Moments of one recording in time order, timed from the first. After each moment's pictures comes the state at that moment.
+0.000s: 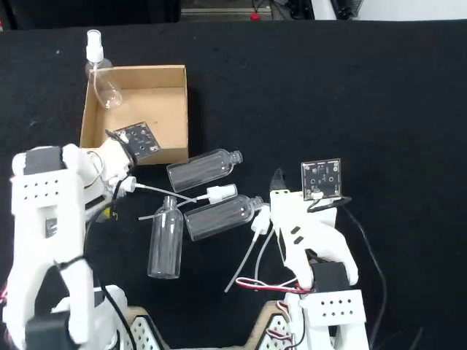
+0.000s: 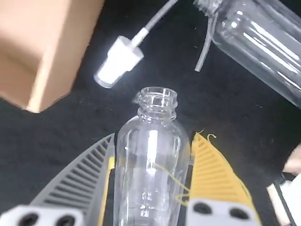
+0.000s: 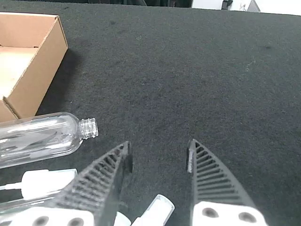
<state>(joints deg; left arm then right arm) -15.3 -29.8 30.9 79.6 -71.8 -4.3 -87.0 91.5 33.4 2.1</state>
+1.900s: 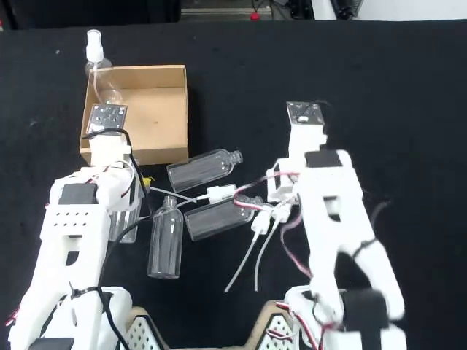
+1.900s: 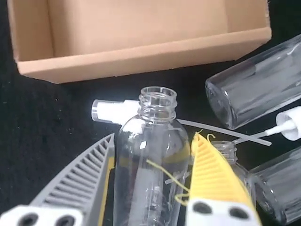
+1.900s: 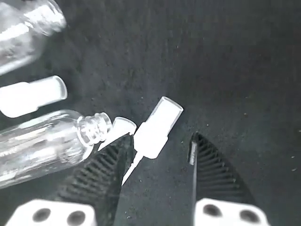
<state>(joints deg) -6.8 -39.4 53.7 50.5 -8.4 -4.2 -15.3 38.9 68.2 -4.9</state>
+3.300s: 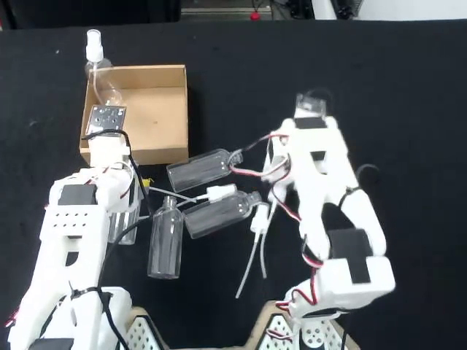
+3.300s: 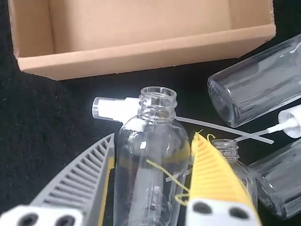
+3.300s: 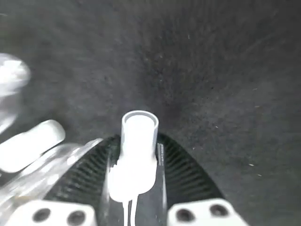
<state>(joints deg) -7.0 -39.4 54.3 50.5 -8.4 -4.1 4.0 18.0 77.1 -18.9</state>
